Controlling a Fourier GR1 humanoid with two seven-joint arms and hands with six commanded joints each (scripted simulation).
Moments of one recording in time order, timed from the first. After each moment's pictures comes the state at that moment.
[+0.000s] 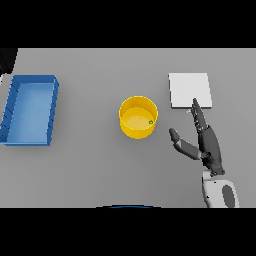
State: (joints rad) left arm -1.66 0.51 -0.47 -0.25 -0.80 -0.30 -0.06; right arm 0.07 -0.05 0.11 -1.70 0.18 -0.01 -0.12
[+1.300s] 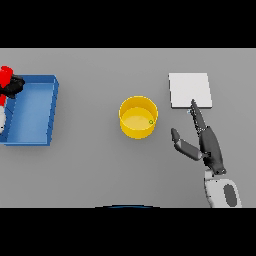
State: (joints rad) left arm -0.56 0.58 -0.09 -1.03 -0.12 0.18 0.52; right arm 0.06 -0.09 0.12 -1.67 0.19 0.02 -0.14
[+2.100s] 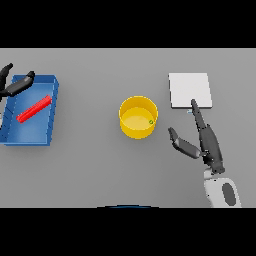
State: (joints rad) left arm -0.51 0.63 -0.15 -1.13 -0.09 -0.03 0.49; right arm 0.05 -0.10 0.13 -1.67 0.27 -0.03 -0.08
